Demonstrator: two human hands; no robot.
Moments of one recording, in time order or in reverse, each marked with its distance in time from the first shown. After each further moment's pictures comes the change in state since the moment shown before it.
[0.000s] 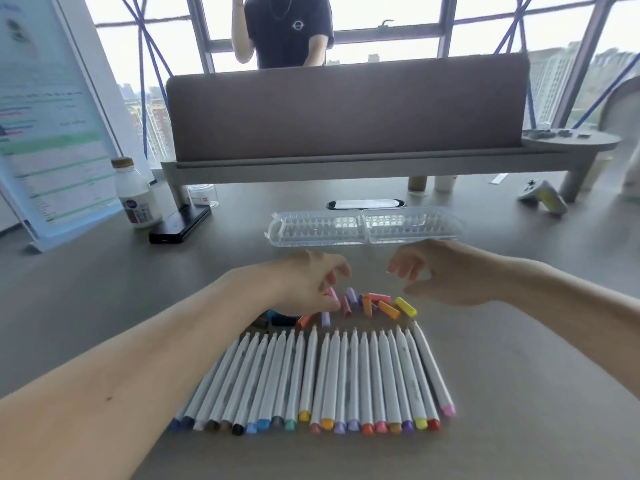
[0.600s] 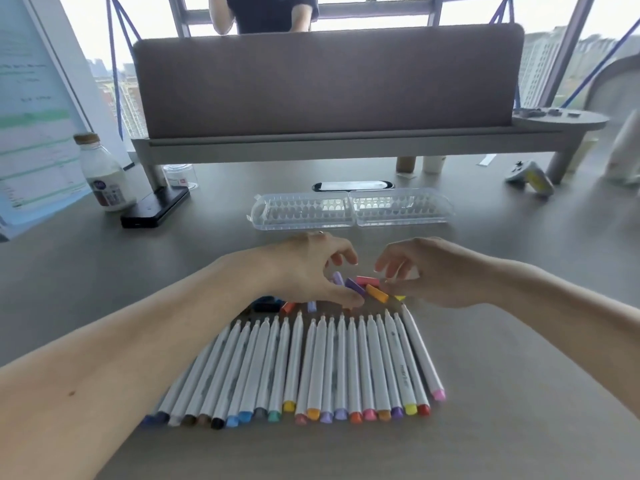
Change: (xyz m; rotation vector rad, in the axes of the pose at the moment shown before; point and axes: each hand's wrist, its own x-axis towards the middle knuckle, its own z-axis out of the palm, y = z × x) left_hand 0.014 0.012 0.008 -0.059 0.048 0.087; right_hand -0.001 0.010 0.026 0.013 0.017 0.006
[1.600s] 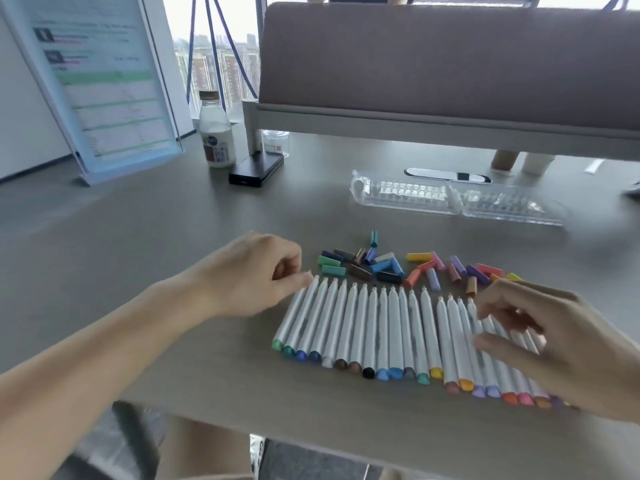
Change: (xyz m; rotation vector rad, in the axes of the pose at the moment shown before) left_hand -0.179 -0.132 0.013 -0.039 0.360 -0.160; right_hand -0.070 -0.101 0.051 0.011 0.280 -0.247
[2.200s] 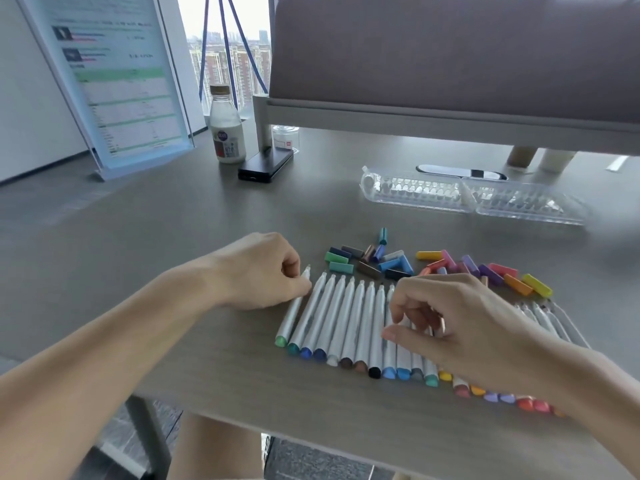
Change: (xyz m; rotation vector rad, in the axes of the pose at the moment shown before) left_hand 0.004 0.007 -0.003 0.036 -0.126 -0.249; right_hand 0.054 -0.045 0.042 0.051 -0.185 -0.178
